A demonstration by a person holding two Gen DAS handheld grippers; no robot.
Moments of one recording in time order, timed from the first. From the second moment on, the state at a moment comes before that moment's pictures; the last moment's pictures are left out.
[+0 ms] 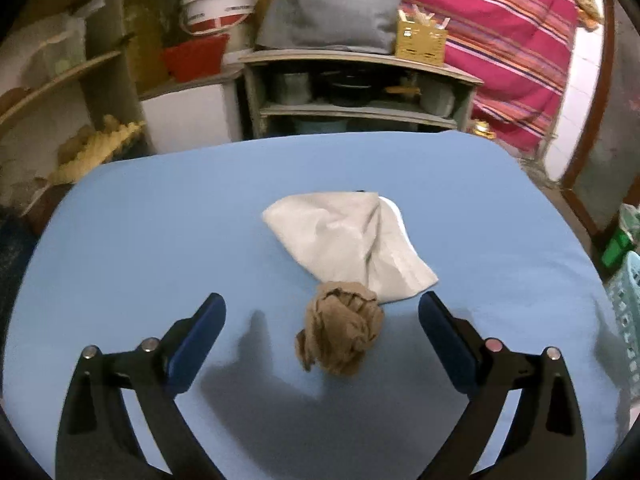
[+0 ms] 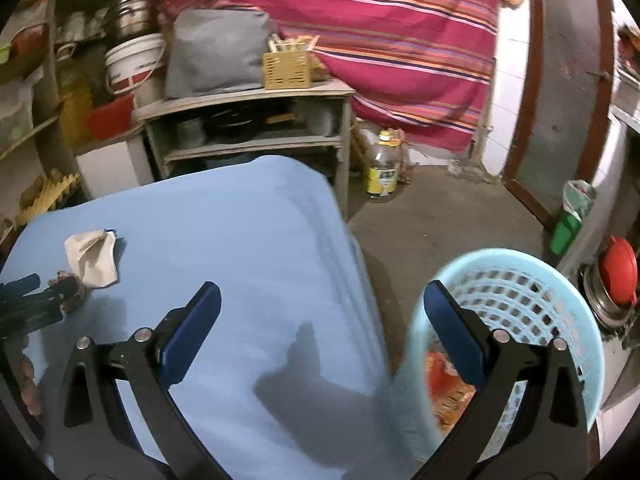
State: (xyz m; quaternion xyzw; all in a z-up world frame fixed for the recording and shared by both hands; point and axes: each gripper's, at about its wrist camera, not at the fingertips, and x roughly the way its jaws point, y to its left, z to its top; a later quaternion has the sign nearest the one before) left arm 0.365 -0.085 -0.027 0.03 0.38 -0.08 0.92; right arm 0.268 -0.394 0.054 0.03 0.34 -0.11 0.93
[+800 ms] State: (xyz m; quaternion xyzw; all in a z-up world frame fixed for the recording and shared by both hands) left arm 0.353 0.054 0.013 0.01 0.38 -0.05 0.93; right arm 0.386 -0.183 0.021 0.03 0.41 0.02 0.91
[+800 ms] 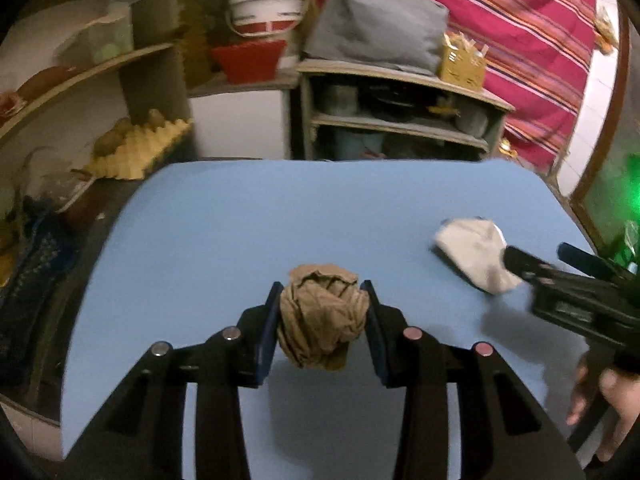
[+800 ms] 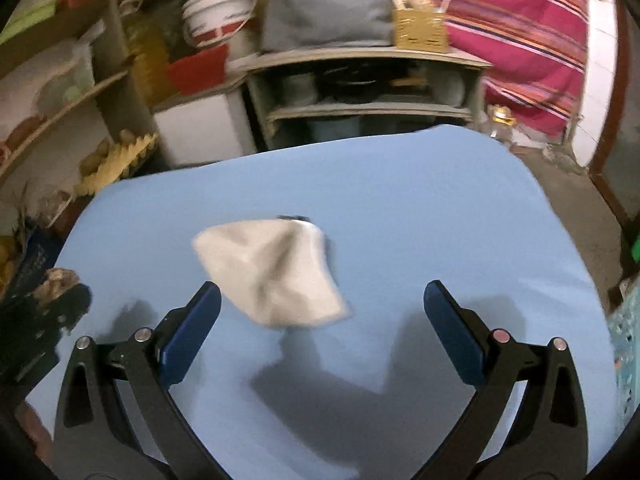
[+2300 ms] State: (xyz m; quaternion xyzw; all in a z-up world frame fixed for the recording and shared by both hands) left arm 0.312 -0.126 0.028 0.04 0.34 -0.18 0.92; right arm 0.248 -0.370 0.072 0.01 0.34 -0.07 0.94
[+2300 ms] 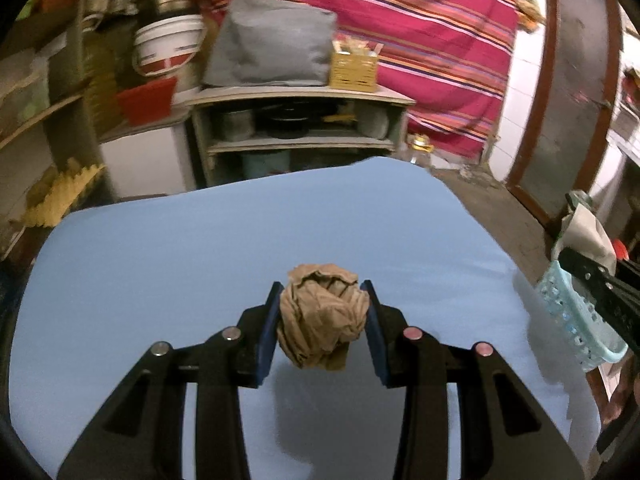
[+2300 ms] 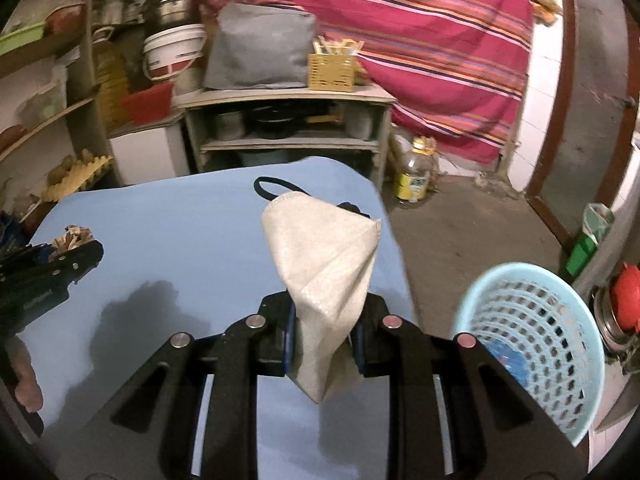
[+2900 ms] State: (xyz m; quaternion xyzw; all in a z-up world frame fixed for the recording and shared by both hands) left arm 0.259 -0.347 0.050 0.07 0.32 -0.30 0.90; right arm 0.151 -0.568 0.078 0.12 0.33 -0.17 0.92
